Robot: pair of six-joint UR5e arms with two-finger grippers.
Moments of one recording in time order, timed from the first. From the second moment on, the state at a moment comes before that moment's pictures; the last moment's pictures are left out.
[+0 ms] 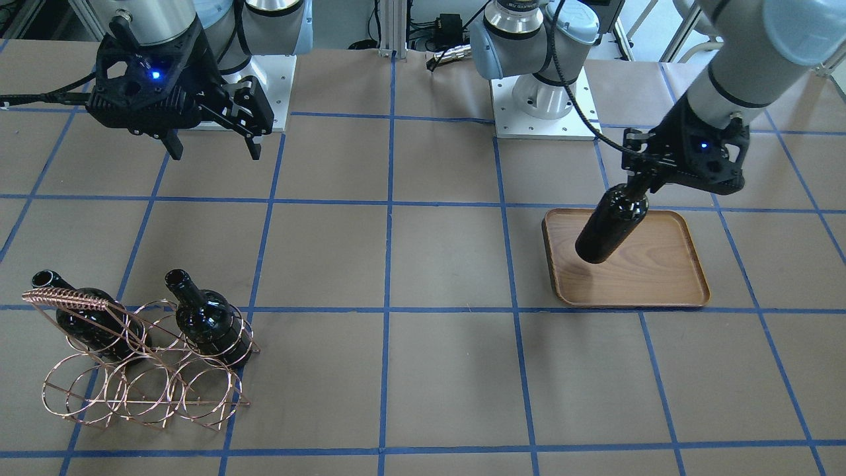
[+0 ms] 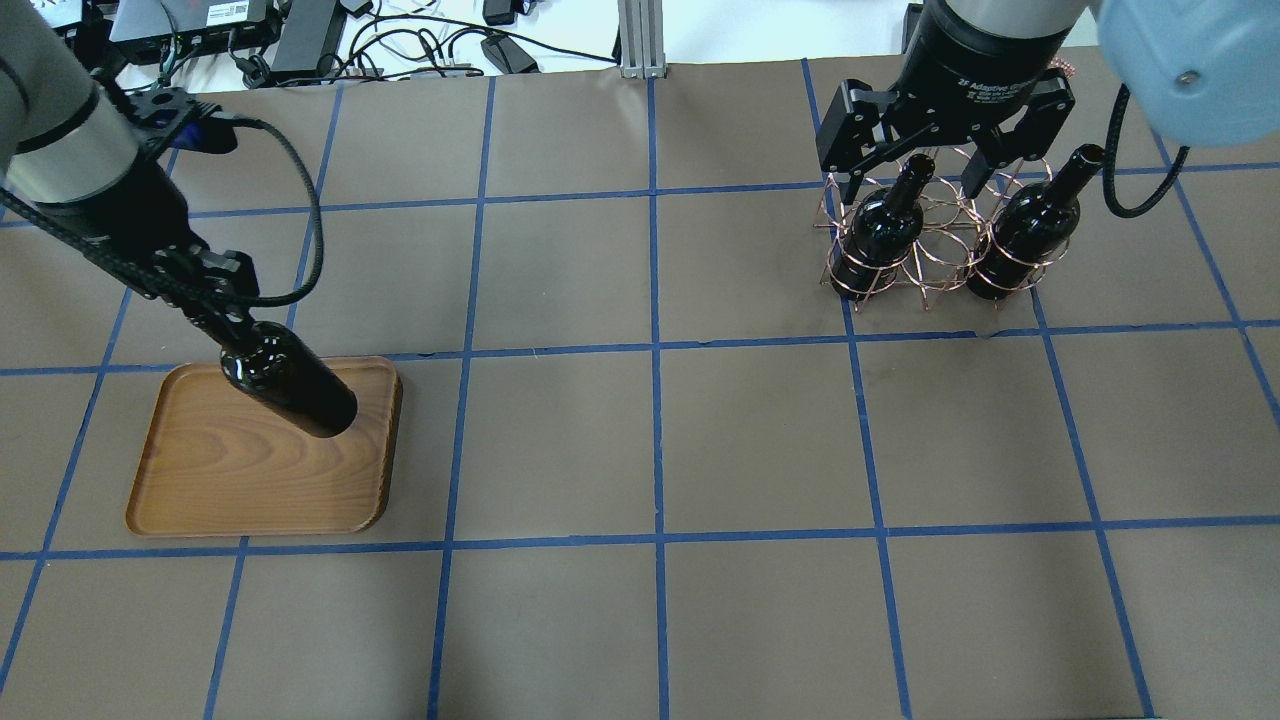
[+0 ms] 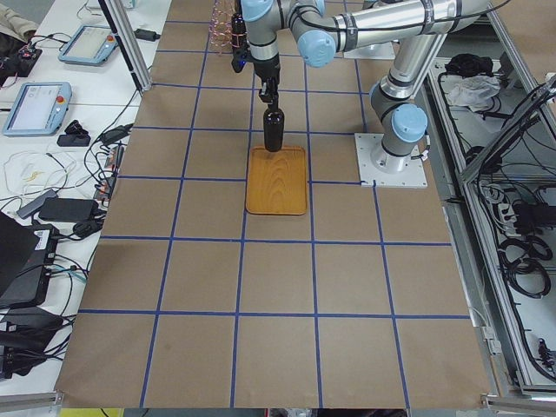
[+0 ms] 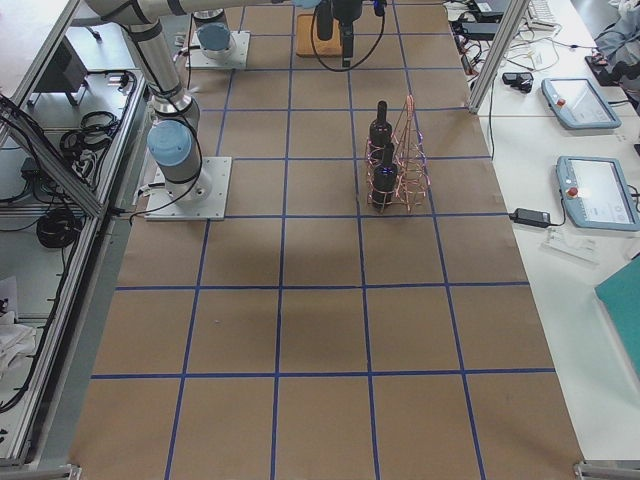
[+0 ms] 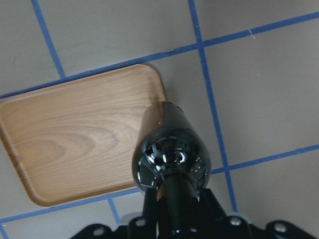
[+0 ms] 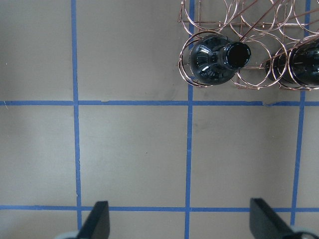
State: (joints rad) left arm -1.27 -1.55 -1.70 -1.60 1.62 0.57; right arm 1.65 -1.56 1.47 -1.53 -1.56 0.06
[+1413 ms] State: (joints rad) left arm -1.15 -1.65 -1.71 -1.56 1.67 0.70; right arm 1.65 -1.56 1.47 -1.53 -1.56 0.06
